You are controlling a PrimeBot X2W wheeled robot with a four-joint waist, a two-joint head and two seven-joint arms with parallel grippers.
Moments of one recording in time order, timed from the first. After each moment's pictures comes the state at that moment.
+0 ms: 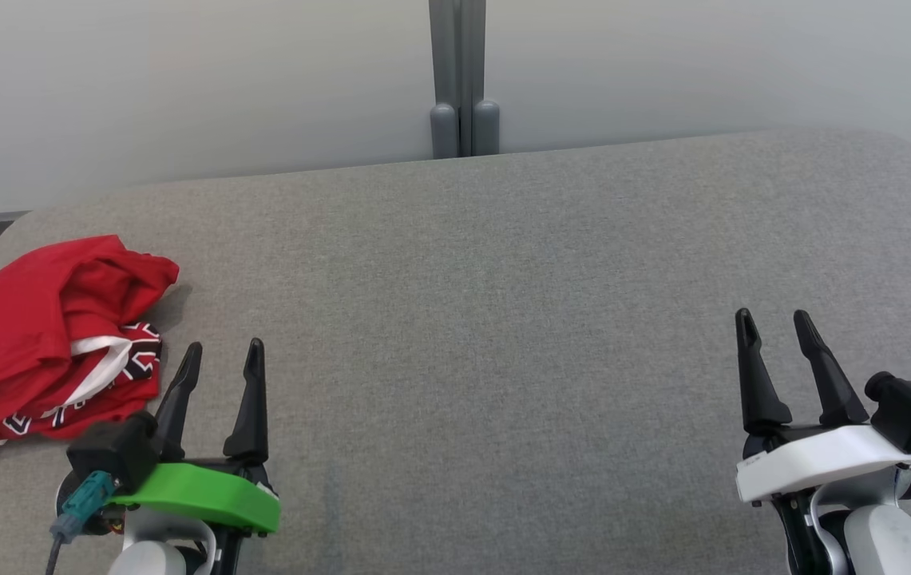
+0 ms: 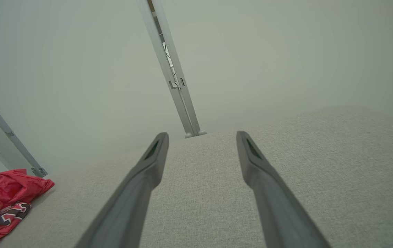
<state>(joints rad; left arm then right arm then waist) -0.09 0.11 -0.11 0.18 -0.40 -0.13 -0.18 -0.04 -0.07 -0.01 0.06 0.35 0.13 -0.16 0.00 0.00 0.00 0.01</state>
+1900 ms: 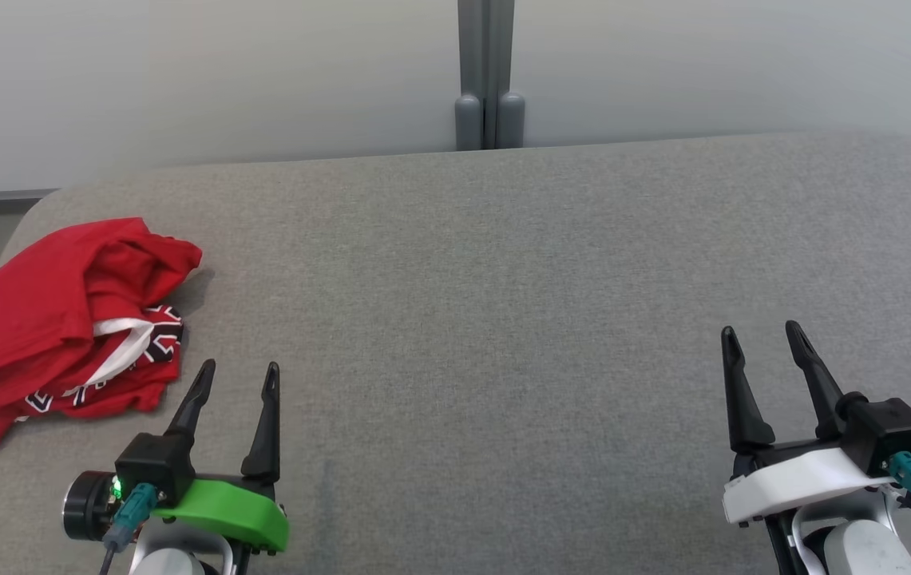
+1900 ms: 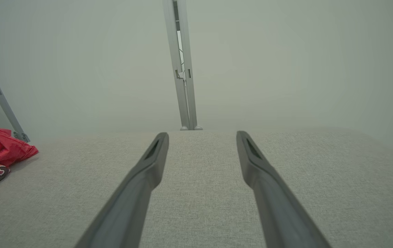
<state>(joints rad) -0.11 0.09 -0.10 0.30 -0.17 -0.13 -0.26 -0.01 -0.05 -0.01 0.07 0.13 0.13 -0.22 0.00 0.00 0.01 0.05</state>
